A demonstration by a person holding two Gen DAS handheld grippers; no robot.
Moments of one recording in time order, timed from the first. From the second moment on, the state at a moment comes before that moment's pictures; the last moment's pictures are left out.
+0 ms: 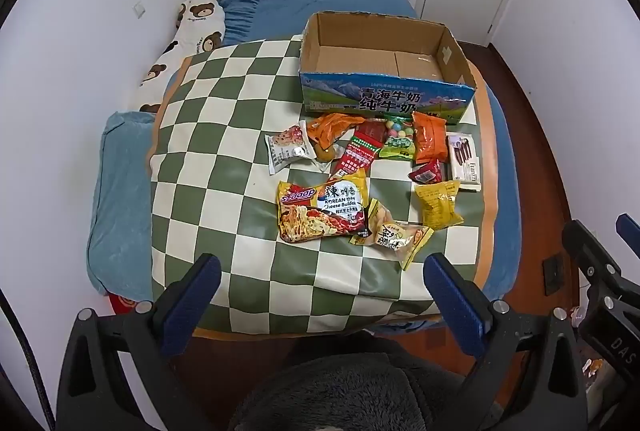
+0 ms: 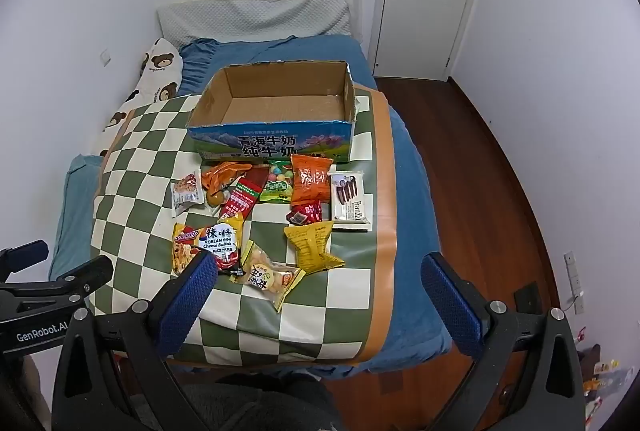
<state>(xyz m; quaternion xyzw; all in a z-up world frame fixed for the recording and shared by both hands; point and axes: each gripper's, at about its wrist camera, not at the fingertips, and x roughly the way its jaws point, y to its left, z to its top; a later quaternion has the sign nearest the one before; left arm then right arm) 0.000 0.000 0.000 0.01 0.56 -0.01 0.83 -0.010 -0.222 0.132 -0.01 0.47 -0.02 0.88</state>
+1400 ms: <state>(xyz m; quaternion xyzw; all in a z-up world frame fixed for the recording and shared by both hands) 0.003 -0.007 0.010 0.02 0.55 -0.02 0.83 -0.013 -0.223 0.134 -0.01 0.47 -0.02 0.88</state>
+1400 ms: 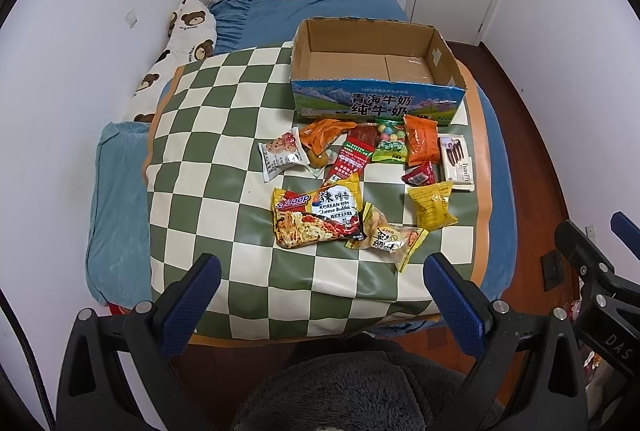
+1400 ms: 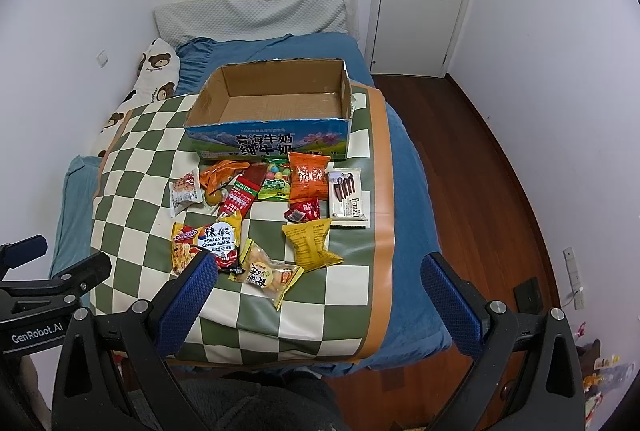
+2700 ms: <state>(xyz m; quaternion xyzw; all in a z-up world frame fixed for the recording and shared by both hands) 0.008 -0.009 0.012 0.02 0.55 -0.02 0.83 -0.011 -0.222 0.134 0.00 0.47 -0.02 0.88</state>
